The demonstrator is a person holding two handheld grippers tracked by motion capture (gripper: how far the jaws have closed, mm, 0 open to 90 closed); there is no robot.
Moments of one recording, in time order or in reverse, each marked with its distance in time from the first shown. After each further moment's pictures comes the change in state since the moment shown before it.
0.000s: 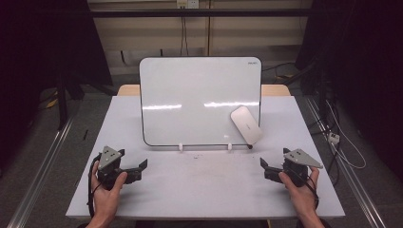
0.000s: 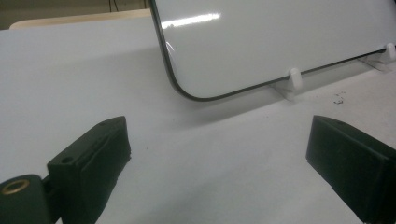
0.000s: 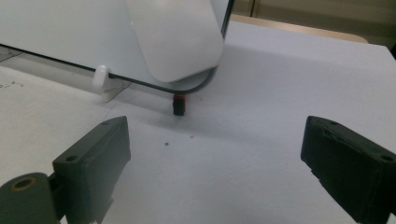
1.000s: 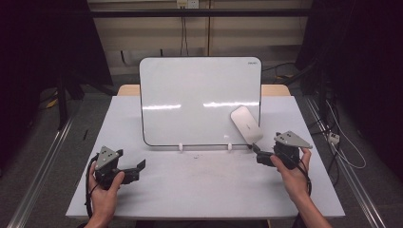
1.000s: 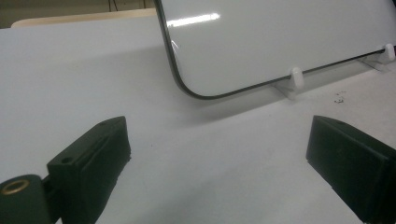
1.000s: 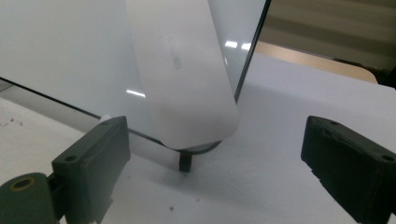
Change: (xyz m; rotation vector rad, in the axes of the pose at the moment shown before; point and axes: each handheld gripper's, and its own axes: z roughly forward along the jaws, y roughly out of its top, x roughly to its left) left arm 0.005 -0.001 -0.003 -0.001 -0.005 -0.001; right arm 0.009 0.045 0.022 0.003 0.011 -0.060
